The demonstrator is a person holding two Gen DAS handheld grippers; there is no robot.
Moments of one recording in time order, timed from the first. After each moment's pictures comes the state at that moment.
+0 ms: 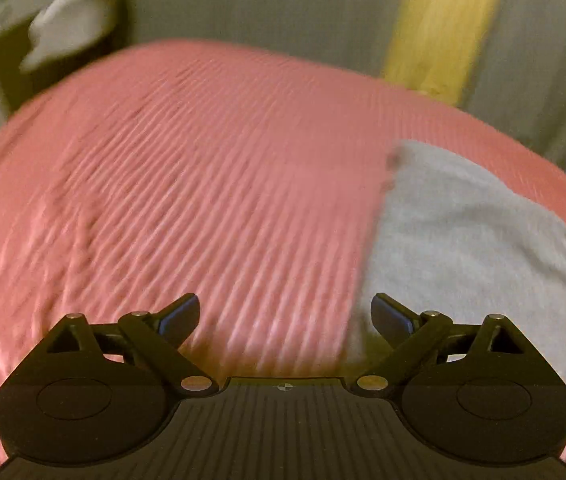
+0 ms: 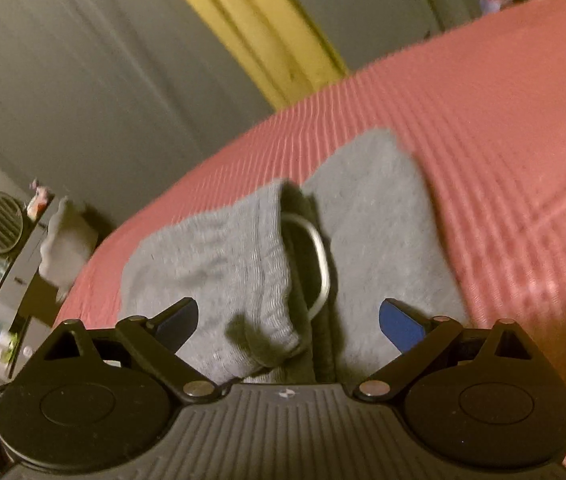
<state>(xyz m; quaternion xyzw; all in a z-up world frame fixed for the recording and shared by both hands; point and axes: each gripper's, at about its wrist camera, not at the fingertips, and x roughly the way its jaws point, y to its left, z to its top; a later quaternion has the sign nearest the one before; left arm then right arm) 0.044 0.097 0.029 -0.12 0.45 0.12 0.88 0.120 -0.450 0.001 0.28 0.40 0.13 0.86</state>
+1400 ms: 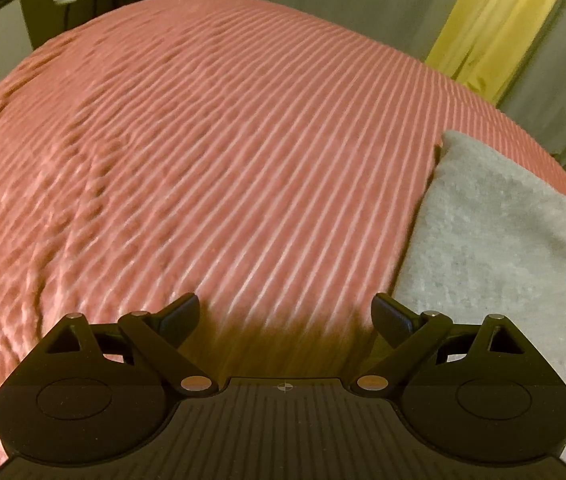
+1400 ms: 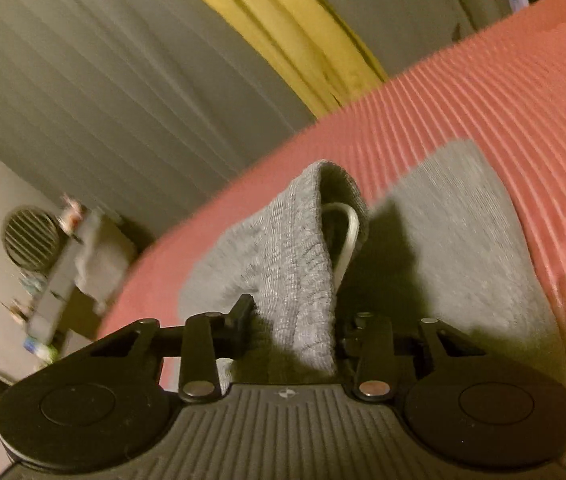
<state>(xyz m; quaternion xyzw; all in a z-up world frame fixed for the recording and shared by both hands) 0.038 0.121 0.012 -0.17 0.48 0.14 0.85 0.143 -0.404 0.039 0.33 0.36 0.17 0.86</state>
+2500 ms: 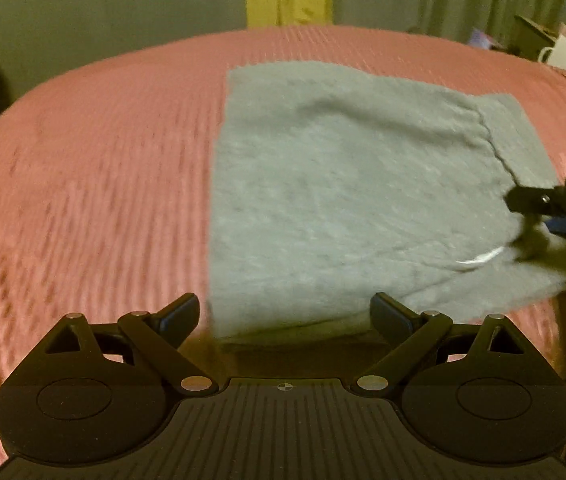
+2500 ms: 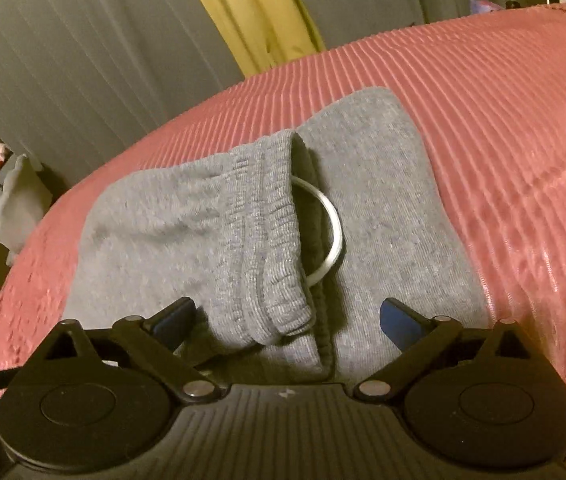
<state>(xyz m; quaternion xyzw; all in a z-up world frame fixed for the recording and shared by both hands) 0.018 0.004 0.015 0.06 0.49 -0.07 0.87 0.131 -0.398 0.002 0.21 0.43 0.08 0.87</state>
